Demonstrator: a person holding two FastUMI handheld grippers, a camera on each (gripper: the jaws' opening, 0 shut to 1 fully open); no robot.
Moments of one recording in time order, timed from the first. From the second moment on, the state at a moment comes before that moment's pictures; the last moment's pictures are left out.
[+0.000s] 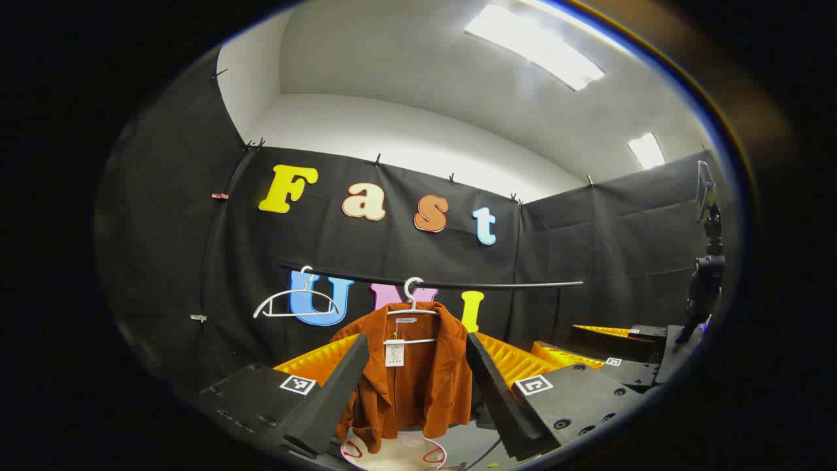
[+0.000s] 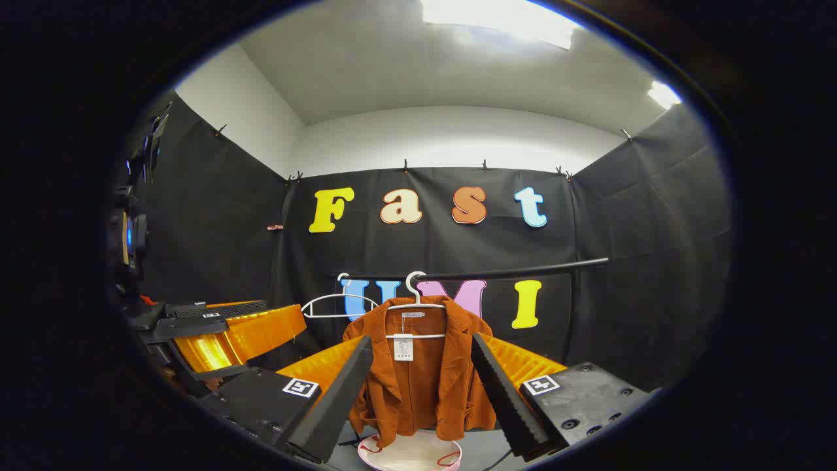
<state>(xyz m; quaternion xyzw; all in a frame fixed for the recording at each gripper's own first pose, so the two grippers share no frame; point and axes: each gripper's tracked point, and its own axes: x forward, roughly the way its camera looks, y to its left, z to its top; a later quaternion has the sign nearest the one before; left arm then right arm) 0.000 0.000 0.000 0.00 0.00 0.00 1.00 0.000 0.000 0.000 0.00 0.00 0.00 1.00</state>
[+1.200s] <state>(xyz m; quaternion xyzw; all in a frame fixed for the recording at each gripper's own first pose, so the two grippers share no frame) 0.004 0.007 -0.007 0.00 0.01 -0.04 1.00 0.000 -0.003 -0.001 0.00 0.01 -0.04 1.00</state>
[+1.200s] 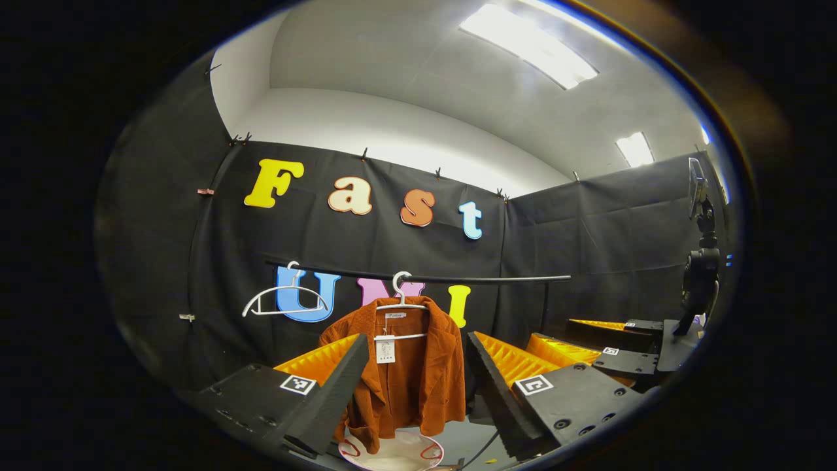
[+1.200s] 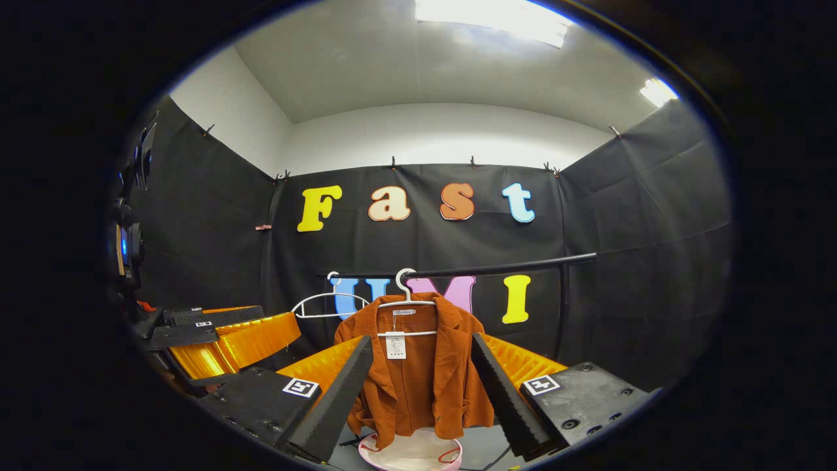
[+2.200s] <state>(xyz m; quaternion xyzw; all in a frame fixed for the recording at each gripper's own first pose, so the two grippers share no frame) 0.060 0.055 -0.067 -0.01 0.04 -0.03 1.00 0.075 -0.015 -0.068 0.00 0.03 -0.07 1.00</state>
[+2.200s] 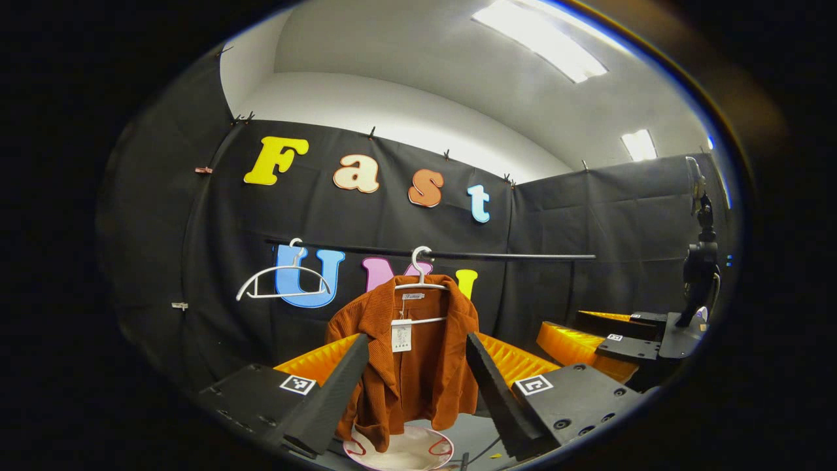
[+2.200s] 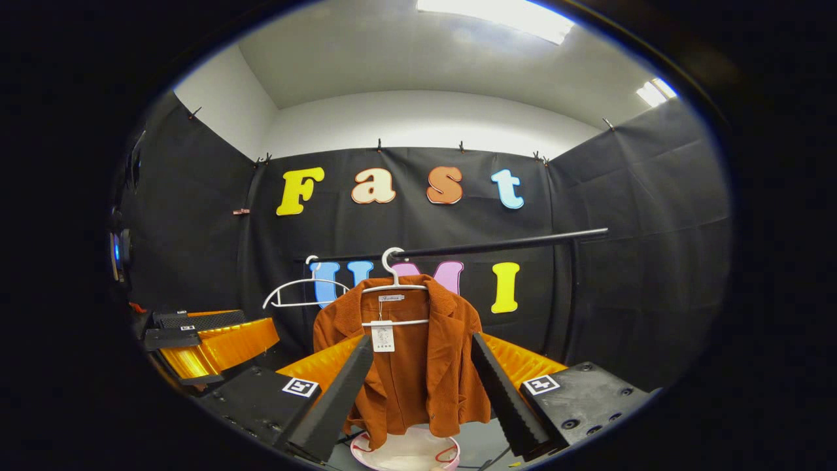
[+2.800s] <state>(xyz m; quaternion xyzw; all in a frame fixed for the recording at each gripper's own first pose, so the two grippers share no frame) 0.200 0.108 -0.186 -0.03 0.08 0.09 0.99 0.232 -0.080 -0.196 0.03 0.09 -0.02 1.00</state>
